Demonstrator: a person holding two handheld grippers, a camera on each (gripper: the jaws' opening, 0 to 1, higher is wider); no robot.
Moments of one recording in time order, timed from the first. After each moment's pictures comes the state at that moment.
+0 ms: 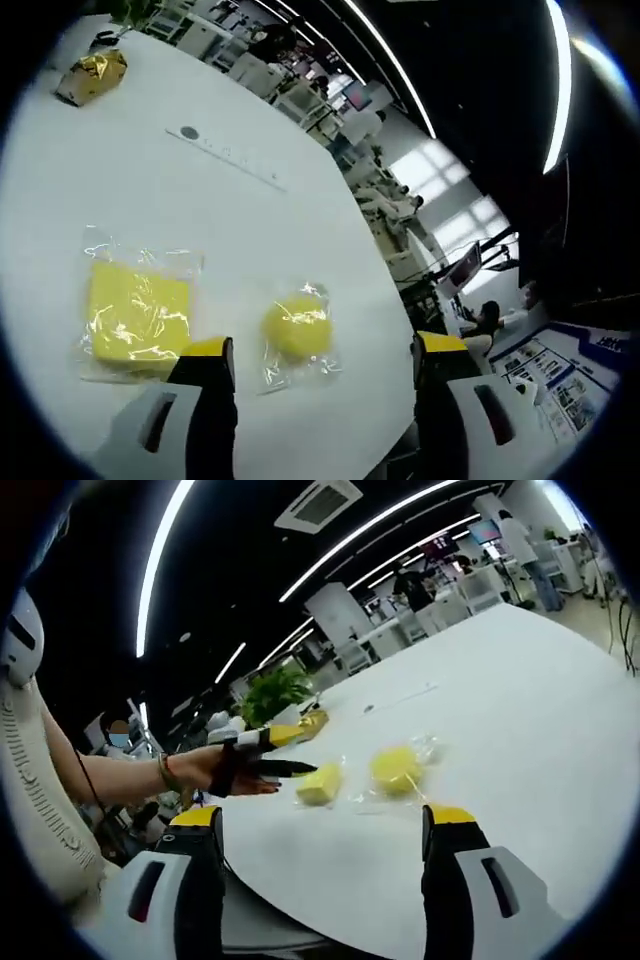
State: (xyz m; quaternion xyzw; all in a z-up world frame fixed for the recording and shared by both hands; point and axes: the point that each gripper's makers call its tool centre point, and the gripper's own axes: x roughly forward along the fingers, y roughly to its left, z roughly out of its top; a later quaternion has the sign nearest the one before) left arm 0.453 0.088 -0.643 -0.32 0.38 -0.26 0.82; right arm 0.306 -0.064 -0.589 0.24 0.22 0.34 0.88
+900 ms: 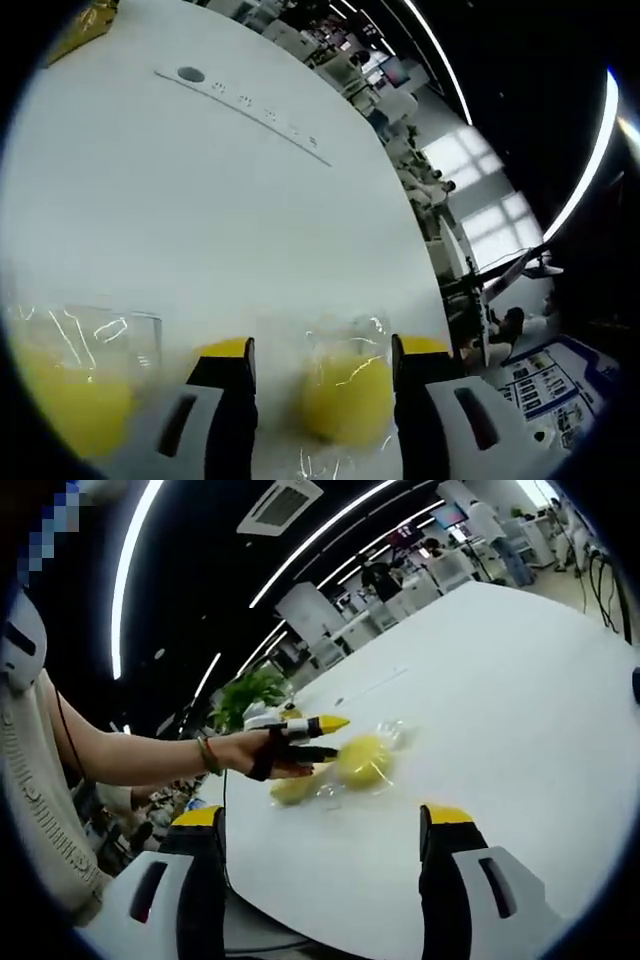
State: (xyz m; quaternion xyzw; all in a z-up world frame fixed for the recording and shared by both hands) left arm 0.538 0.048 -0.711 -0.33 0.45 -0.22 0.80; right arm 0.329 -0.085 -0.623 0.28 0.25 0.29 0.88
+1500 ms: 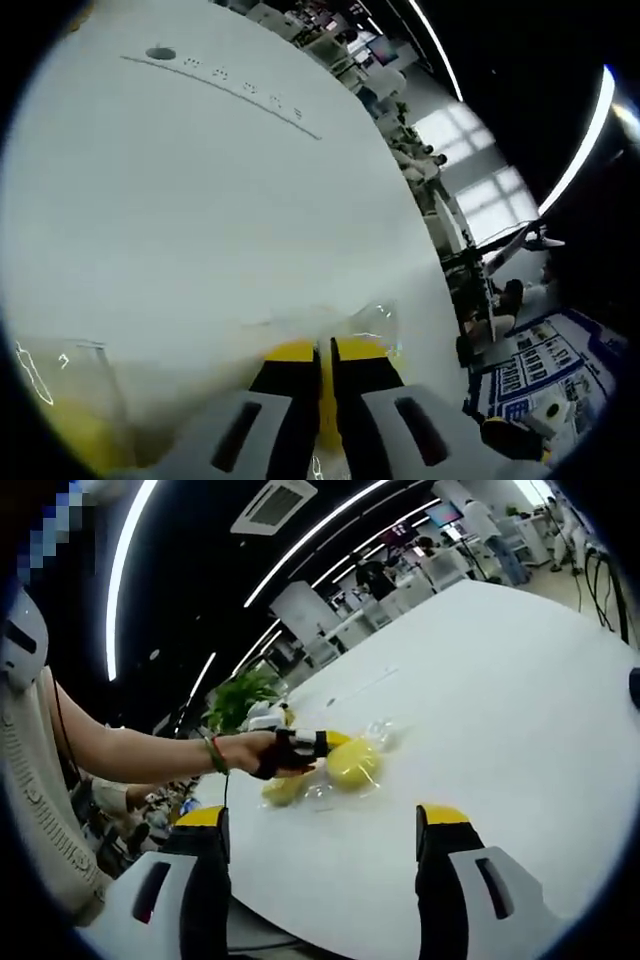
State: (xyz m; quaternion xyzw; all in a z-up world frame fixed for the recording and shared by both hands) left arm 0.533 0.022 -0.730 -0.24 0.46 -0.29 0.80; right arm 0.332 -0.098 -0.628 0.28 0.26 0.28 0.88
